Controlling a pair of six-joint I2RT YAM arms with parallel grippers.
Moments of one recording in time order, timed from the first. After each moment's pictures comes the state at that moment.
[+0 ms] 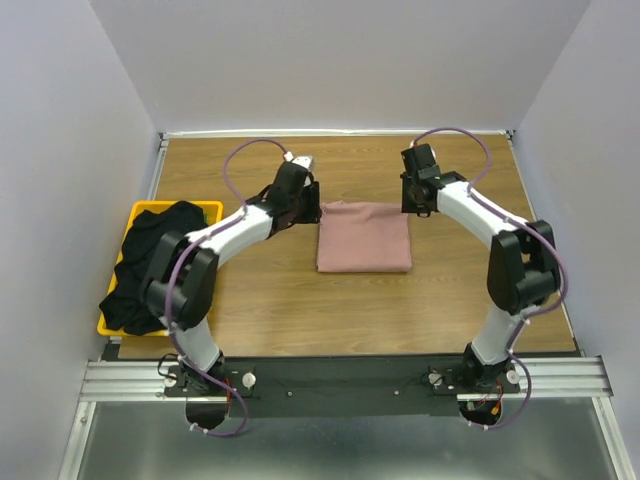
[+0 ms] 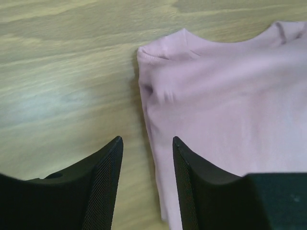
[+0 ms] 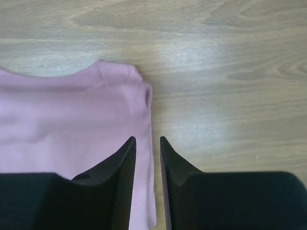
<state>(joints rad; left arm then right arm) -0.51 1.82 1.25 -0.19 0.01 -0.39 0.34 1.85 1.39 -0.54 0.26 0.28</state>
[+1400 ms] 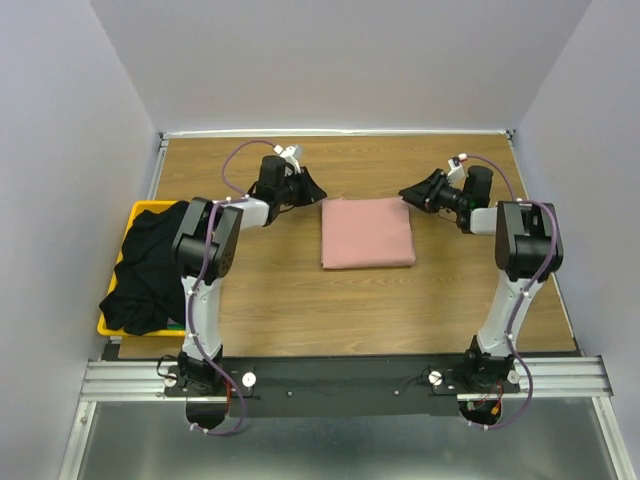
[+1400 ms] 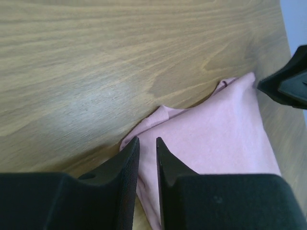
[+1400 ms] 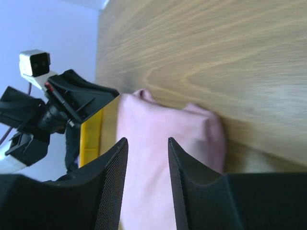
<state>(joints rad) -0.33 2.16 1.30 0.40 0.47 -0.56 -0.06 2.09 1.06 0.62 -0.88 0.82</state>
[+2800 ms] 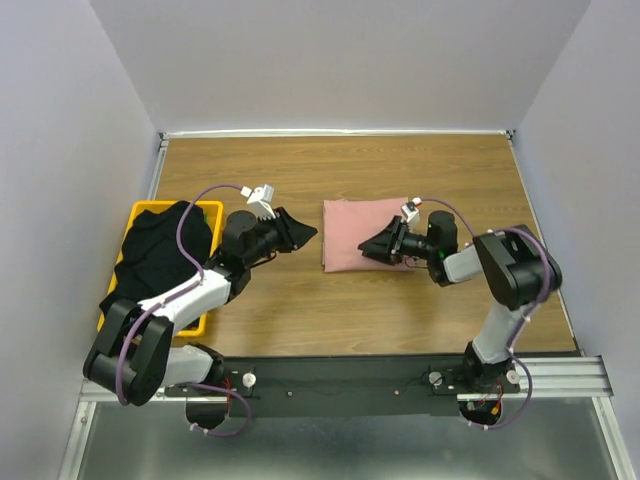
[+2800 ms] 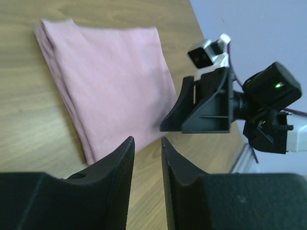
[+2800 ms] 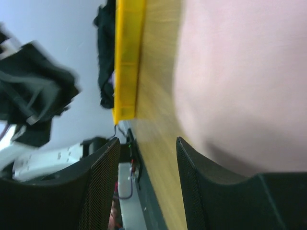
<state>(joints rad) -0.45 1.29 0.52 0.55 0.37 -0.76 0.26 1.75 0.53 0.92 -0.90 1.05</state>
